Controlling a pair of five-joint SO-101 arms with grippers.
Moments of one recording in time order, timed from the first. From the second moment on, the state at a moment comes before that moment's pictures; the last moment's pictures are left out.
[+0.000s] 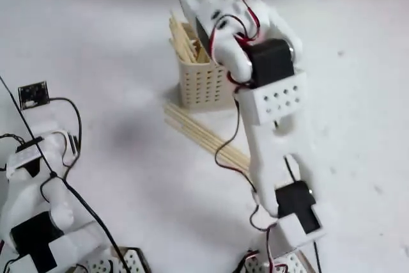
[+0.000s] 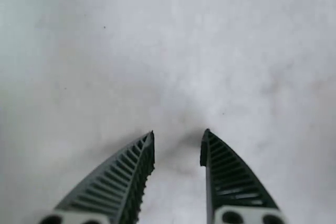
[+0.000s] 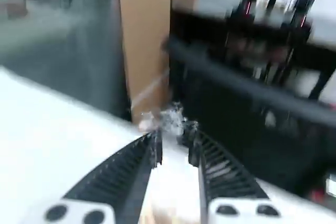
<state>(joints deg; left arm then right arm) -36.4 -11.5 57.0 31.8 -6.9 -25.8 3.1 -44.7 65.8 8.8</state>
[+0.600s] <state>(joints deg) -36.4 -11.5 57.0 31.8 -6.9 -31.9 -21.1 7.4 85.7 27.0</state>
